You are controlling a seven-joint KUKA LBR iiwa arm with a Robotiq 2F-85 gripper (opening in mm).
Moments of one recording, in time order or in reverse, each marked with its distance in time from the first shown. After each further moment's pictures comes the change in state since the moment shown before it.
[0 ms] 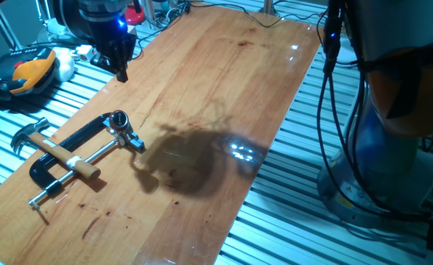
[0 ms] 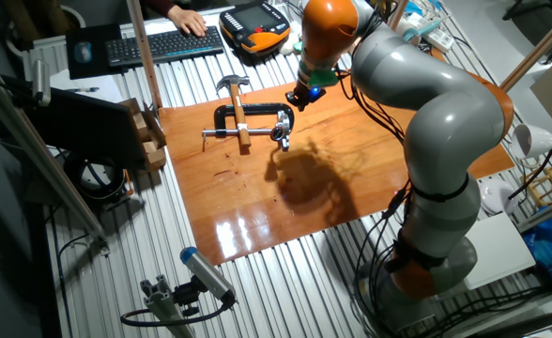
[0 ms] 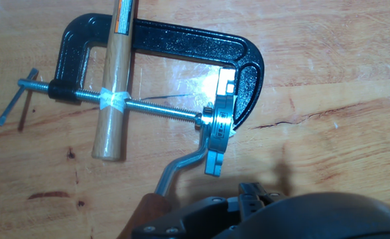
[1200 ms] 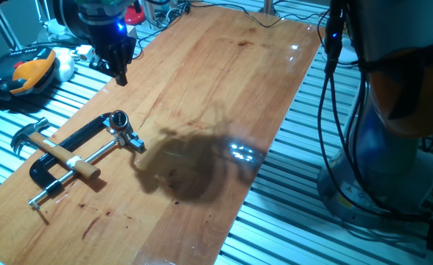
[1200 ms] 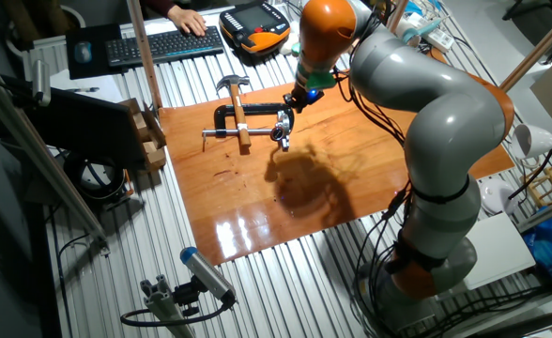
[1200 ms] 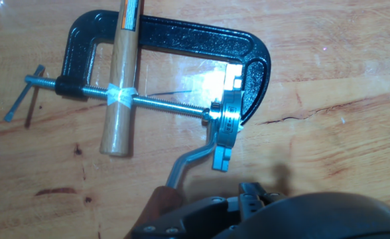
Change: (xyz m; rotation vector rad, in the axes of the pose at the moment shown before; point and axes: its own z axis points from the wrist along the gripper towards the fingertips) arm 0.007 0.012 0.001 0.000 -0.003 0.005
